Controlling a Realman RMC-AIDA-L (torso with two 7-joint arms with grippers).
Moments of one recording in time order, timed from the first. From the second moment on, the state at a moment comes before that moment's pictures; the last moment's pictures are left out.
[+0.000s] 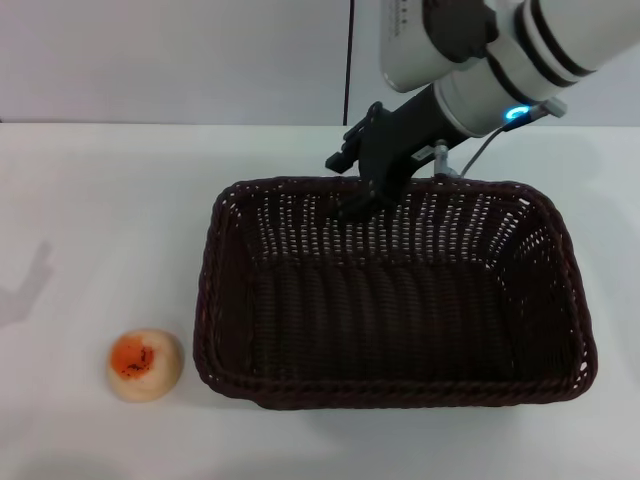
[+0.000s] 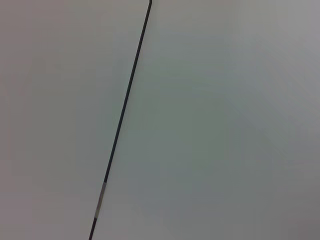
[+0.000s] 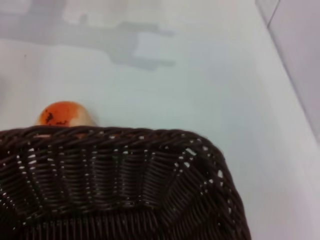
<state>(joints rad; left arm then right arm) -0.14 -2.06 -0.15 0.15 1.78 1.67 -0.68 0.98 2.08 -1.31 -0.85 -2.31 -1.32 1.80</state>
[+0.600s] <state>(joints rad) -0.09 -2.05 0.26 0.45 1.79 1.75 -0.90 0.39 2.07 -1.09 -1.29 -1.62 -1.45 1.75</state>
